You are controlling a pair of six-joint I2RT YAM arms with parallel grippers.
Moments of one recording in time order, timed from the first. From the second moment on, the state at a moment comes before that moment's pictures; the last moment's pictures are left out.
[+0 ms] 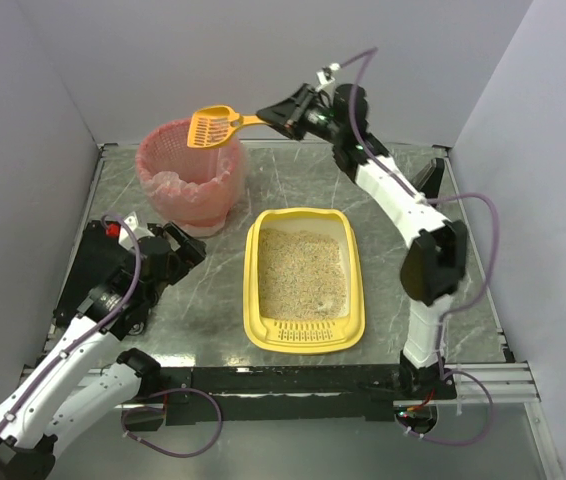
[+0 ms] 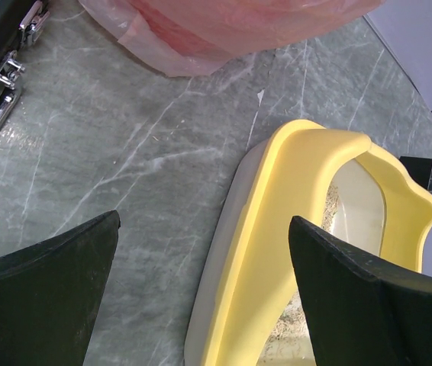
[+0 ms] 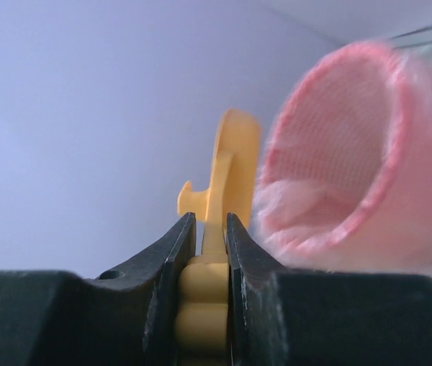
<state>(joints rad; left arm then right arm) -0.53 0.72 0.74 -0.57 -0.40 -1.00 0.41 1.90 1.83 0.10 -0.55 1.15</state>
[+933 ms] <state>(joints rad) -0.52 0.61 0.70 -0.61 -0.41 -1.02 0.68 2.05 2.15 -0.23 -0.22 -0.02</state>
